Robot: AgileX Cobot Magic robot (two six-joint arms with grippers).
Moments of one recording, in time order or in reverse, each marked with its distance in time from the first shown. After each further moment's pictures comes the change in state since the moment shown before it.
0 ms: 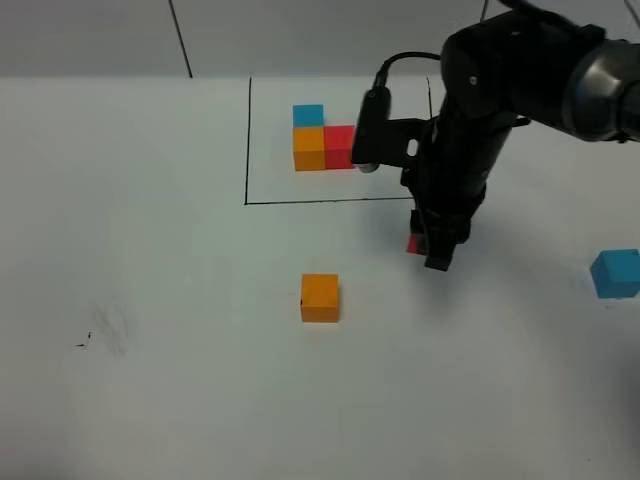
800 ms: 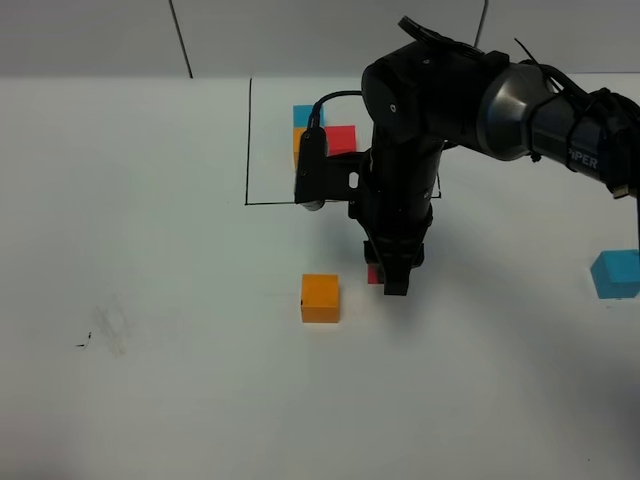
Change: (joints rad) left arm 0.000 0.000 0.000 0.000 0.000 0.000; right arm 0.113 0.103 -0.099 0.000 0.081 -0.007
